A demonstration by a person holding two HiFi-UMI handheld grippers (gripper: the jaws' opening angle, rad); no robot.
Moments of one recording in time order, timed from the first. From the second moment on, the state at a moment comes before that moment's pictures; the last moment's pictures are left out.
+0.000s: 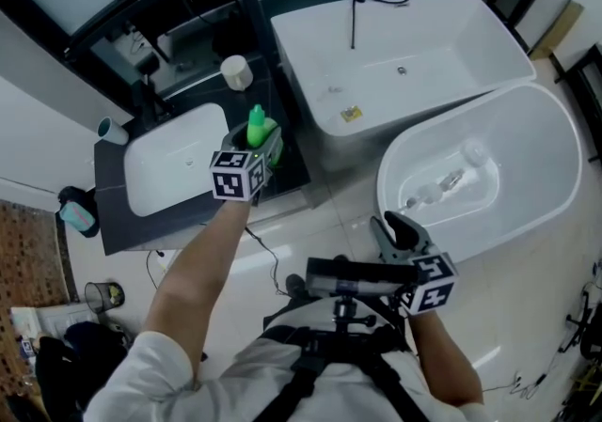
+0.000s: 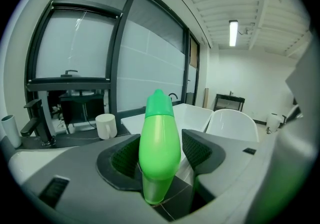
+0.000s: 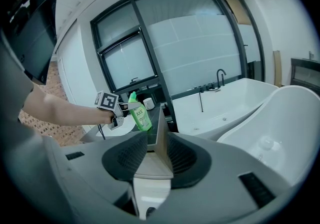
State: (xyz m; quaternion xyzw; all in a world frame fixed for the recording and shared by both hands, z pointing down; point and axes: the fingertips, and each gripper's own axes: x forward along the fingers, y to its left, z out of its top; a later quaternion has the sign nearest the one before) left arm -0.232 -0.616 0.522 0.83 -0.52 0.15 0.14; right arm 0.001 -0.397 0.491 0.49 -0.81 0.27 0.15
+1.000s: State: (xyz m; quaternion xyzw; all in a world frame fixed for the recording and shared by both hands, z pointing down) left arm -0.228 -0.635 0.555 0.80 -0.55 0.19 0.11; right arm 0.025 -0.397 0.502 0.50 -0.80 0.28 0.17
